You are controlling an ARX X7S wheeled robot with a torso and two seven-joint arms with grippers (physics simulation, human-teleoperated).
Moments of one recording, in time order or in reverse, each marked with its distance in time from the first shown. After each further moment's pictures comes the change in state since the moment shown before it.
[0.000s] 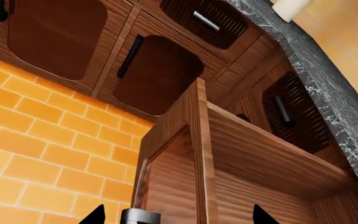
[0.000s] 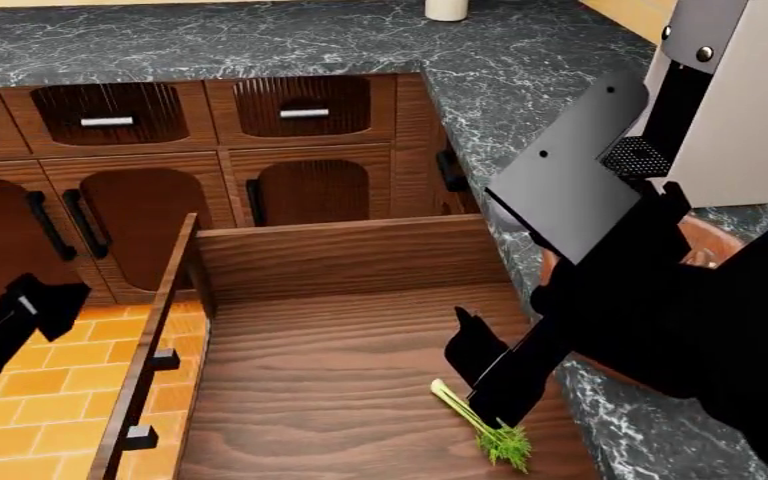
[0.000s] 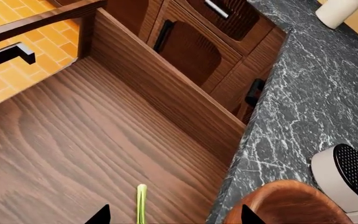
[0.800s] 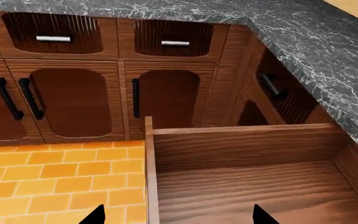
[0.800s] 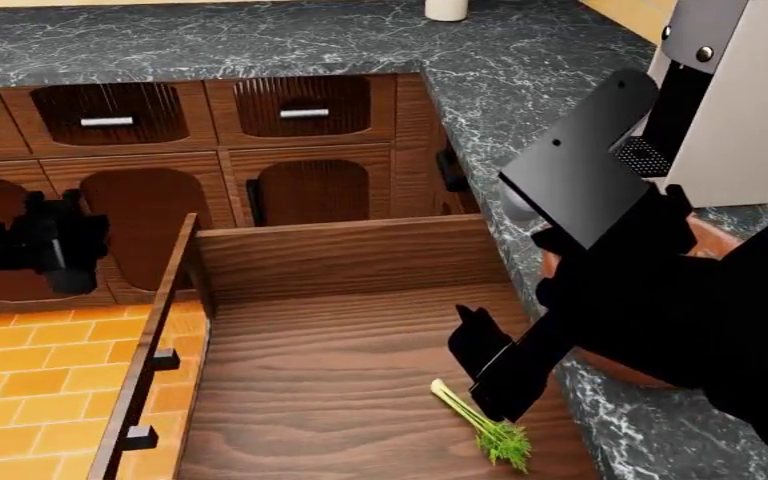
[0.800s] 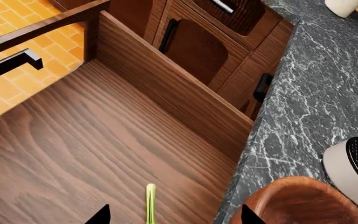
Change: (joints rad) left arm -0.499 -0.106 -0.051 0.566 -0.200 -0.436 -0.703; right arm -0.027 0.011 0.036 0.036 0.009 0.008 -0.029
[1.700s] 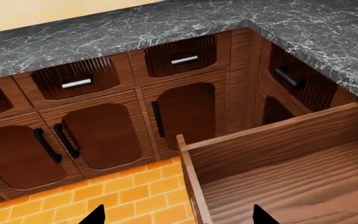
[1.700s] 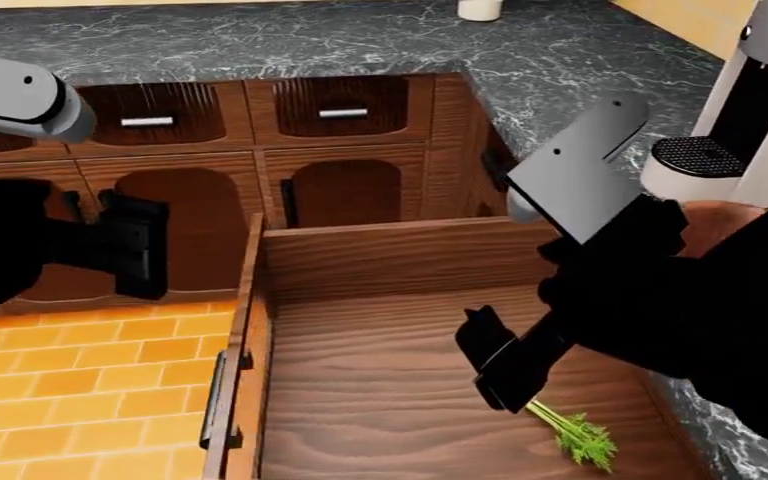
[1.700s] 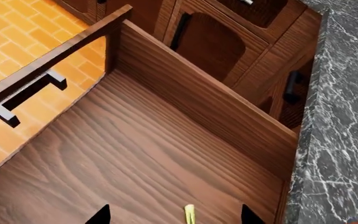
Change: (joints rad) left arm -0.274 0.214 0.088 0.125 -0.154 -0.166 -0.402; right arm -0.067 0.002 0.010 0.063 -0.042 0.024 -0.023
